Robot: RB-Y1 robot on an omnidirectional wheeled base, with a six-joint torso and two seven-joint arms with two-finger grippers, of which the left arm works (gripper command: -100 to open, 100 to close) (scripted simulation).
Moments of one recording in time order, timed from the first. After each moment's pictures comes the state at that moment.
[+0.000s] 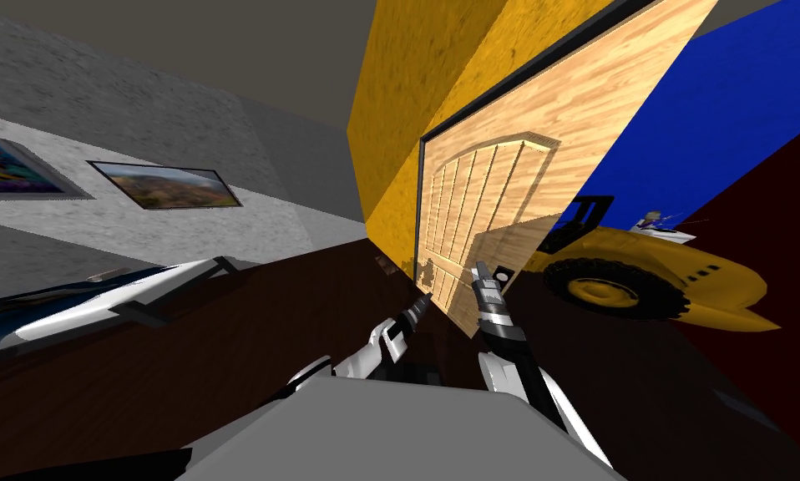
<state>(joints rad) -0.31 0.08 -0.85 -1.00 0.17 -0.35 0.04</state>
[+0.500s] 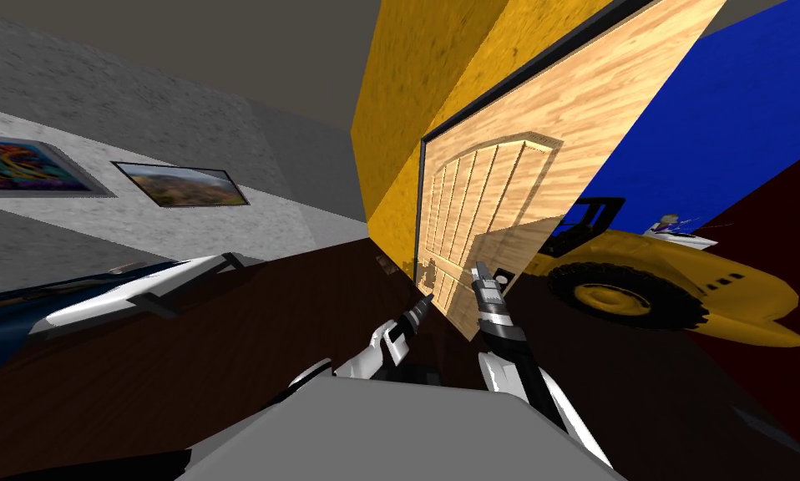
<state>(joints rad) -0.29 0.06 -0.85 -1.00 0.16 -0.35 0.03</state>
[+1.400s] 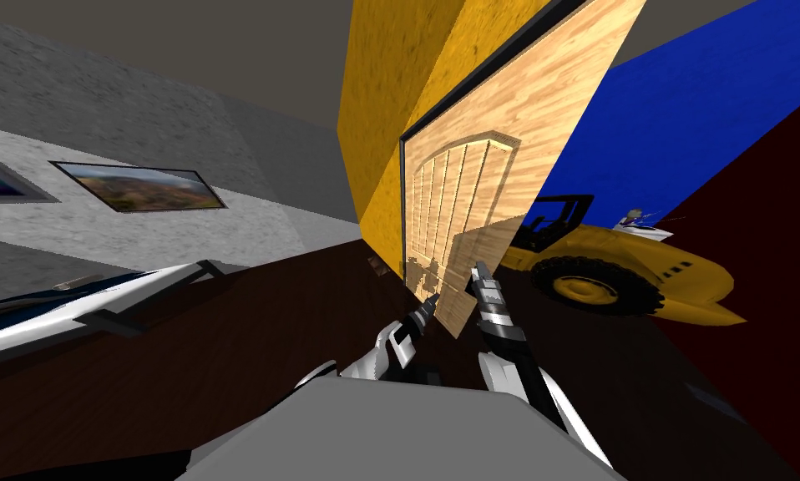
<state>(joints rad) -0.29 0.01 -0.85 -1.01 0.16 -0.35 0.03</state>
